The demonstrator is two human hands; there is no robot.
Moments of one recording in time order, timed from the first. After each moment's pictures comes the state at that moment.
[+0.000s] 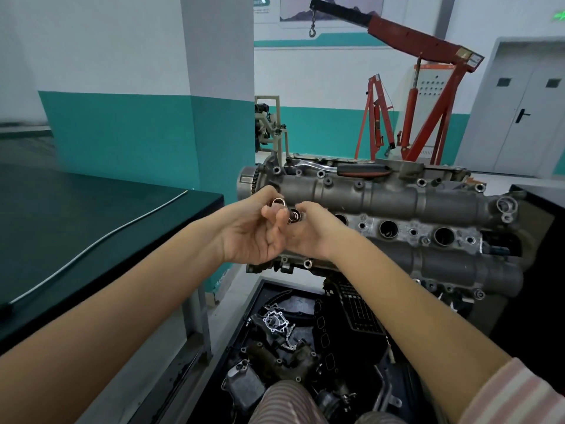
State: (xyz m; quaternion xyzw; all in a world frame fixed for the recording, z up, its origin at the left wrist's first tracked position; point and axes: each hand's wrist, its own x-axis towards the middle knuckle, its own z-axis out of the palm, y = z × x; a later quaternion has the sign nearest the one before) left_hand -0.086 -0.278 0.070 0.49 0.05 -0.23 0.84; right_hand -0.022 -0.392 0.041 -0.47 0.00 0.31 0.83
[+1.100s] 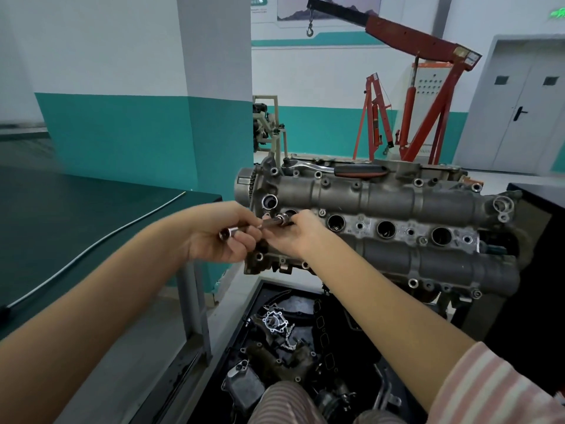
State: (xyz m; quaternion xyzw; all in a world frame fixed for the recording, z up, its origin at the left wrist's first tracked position) left_hand -0.096 -0.256 0.077 0.63 0.12 -0.22 0.74; right_hand -0.009 -0.365 0.031 -0.31 0.10 0.28 0.90
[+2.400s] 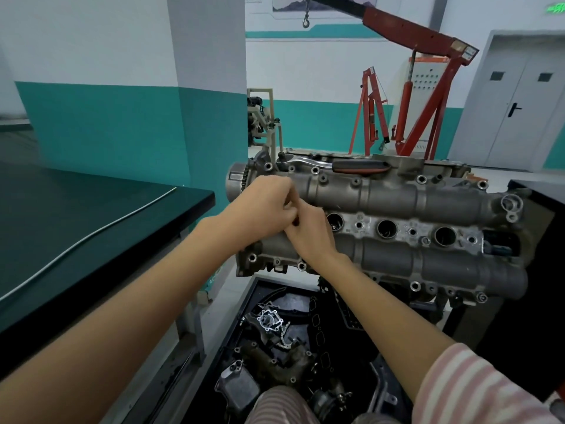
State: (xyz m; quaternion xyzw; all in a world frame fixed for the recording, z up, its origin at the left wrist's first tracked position) left_hand -0.048 -0.295 0.072 0.96 -0.13 0.21 0.14; right_hand 0.024 -0.394 -0.009 -0.85 -0.26 -0.23 0.39
